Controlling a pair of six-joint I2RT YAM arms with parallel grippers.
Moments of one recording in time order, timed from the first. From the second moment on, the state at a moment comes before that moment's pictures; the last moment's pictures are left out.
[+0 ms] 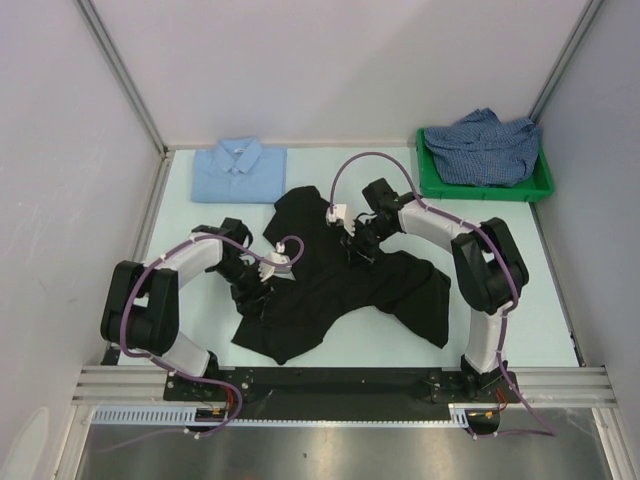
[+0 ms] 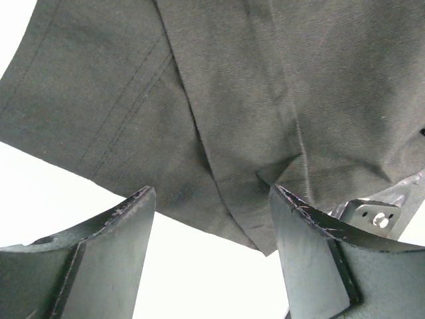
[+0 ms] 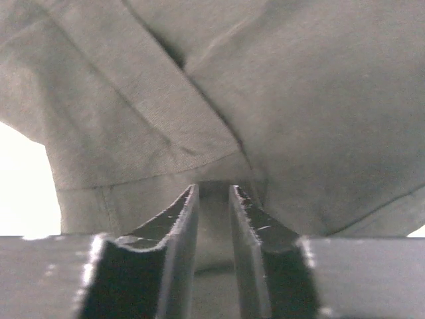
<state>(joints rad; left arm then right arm) -0.22 1.54 0.86 -0.94 0.54 0.96 0.52 1.92 1.36 -0.63 -0.68 -0.71</state>
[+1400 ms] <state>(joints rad) -0.34 1.89 1.11 -0.88 0.89 0.65 0.44 1.69 1.35 -0.74 -0.65 -0.70</state>
